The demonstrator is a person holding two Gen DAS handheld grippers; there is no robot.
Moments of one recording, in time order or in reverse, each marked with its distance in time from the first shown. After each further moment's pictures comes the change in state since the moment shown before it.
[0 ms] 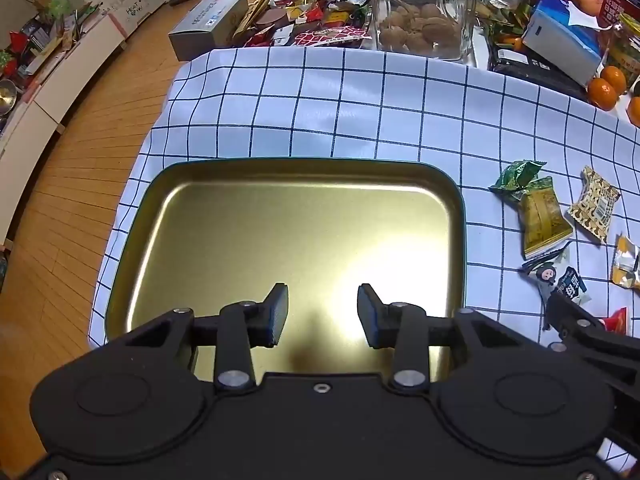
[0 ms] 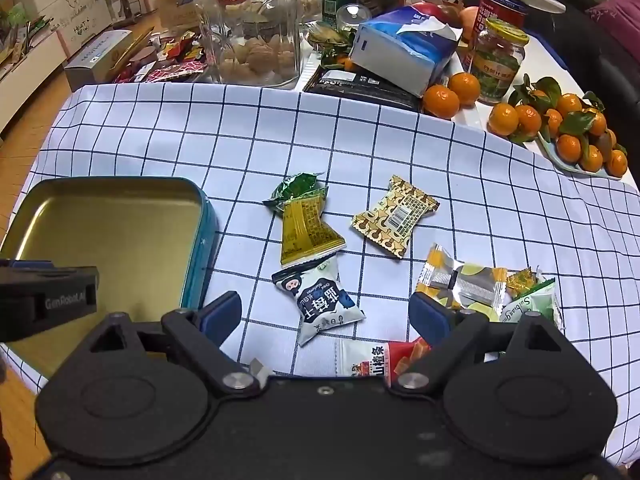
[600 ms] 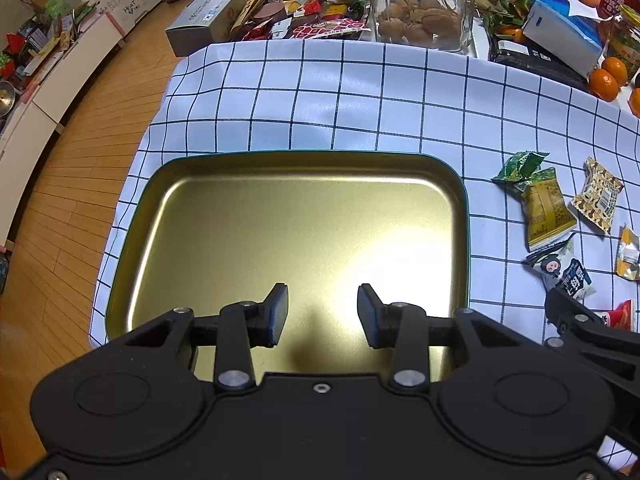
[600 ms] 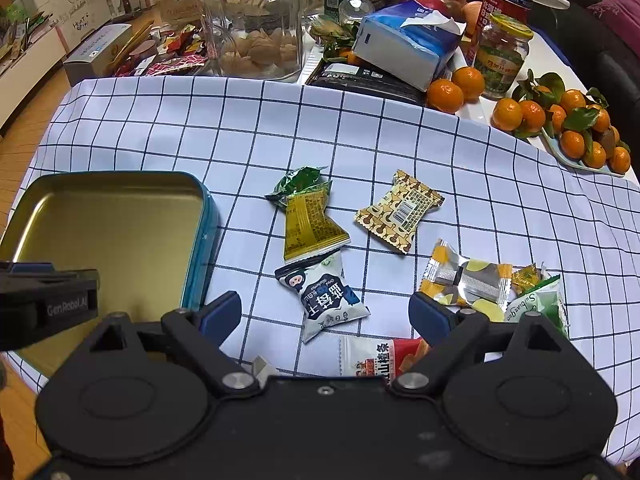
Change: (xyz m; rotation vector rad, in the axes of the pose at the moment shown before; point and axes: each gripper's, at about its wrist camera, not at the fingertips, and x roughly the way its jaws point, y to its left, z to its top) left arm 0.004 -0.004 -0.001 0.011 0.018 0.011; right arm 0.002 0.001 0.000 0.005 0.010 0.008
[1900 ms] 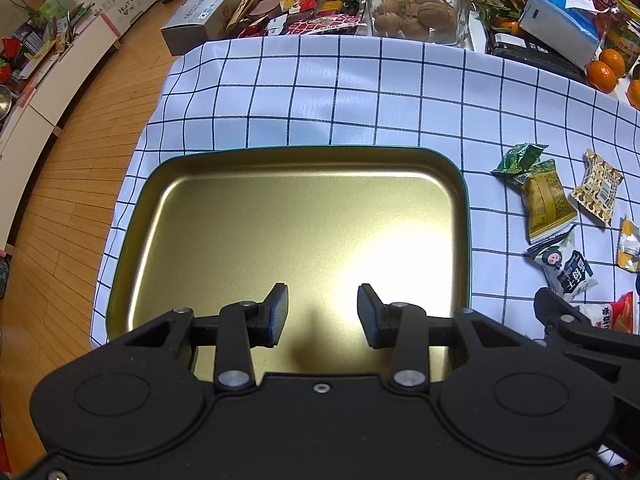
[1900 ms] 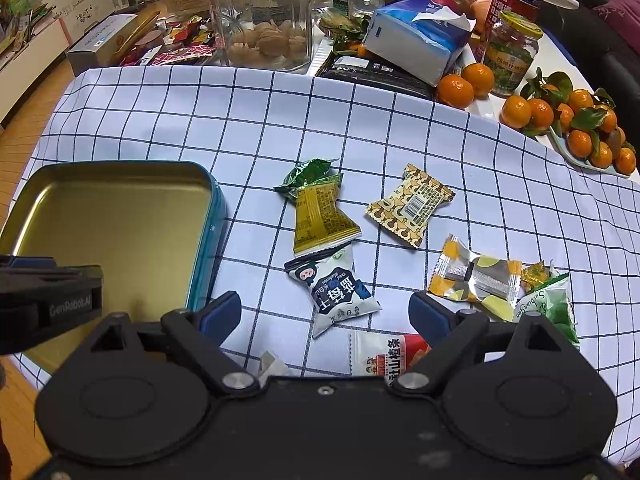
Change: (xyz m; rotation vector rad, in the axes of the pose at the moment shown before) left arm 0.001 0.000 -0.001 0.017 0.009 -0.003; right arm 0.003 0.005 -0.001 -0.019 0.016 0.004
